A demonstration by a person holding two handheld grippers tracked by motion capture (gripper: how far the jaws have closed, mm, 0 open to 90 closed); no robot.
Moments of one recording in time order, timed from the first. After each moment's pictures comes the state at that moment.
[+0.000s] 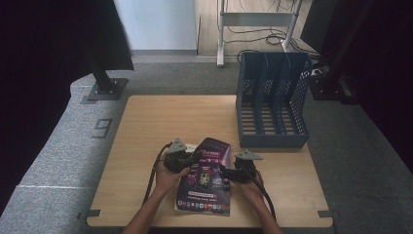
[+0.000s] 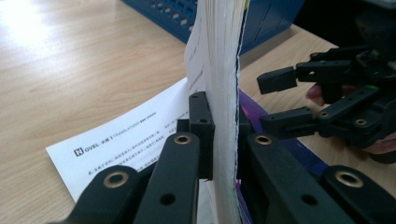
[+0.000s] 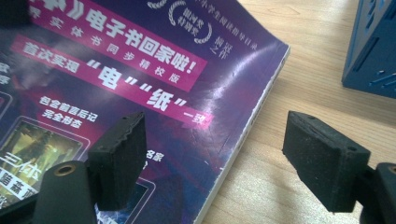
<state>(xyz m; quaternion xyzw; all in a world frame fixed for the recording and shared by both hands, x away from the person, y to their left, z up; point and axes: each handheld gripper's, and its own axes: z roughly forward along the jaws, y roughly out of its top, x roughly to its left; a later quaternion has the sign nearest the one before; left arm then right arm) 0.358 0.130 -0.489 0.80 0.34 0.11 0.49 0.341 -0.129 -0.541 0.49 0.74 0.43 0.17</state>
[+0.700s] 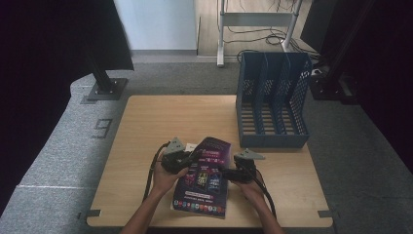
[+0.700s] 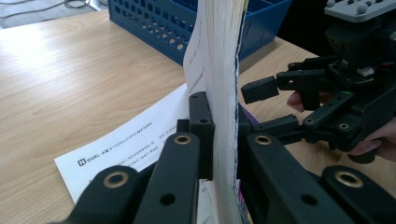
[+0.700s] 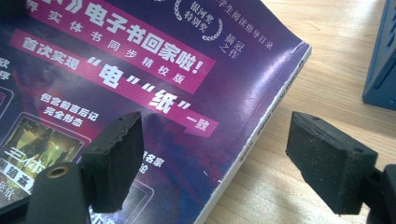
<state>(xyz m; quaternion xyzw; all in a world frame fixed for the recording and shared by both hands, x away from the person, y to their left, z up) 0.346 0.133 -0.470 0.80 0.32 0.12 0.50 0.339 -0.131 -0.532 0.47 0.73 0.47 0.15</state>
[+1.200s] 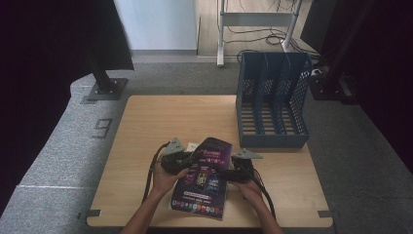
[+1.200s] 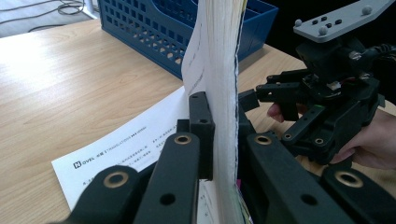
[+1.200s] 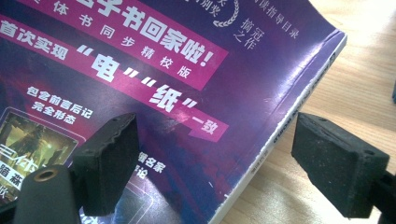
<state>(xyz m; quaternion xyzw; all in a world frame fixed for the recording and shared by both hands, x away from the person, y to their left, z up) 0.340 0.131 -0.462 0.79 0.31 0.11 0.51 0.341 -0.126 -0.535 0.47 0.74 0.47 0.13</state>
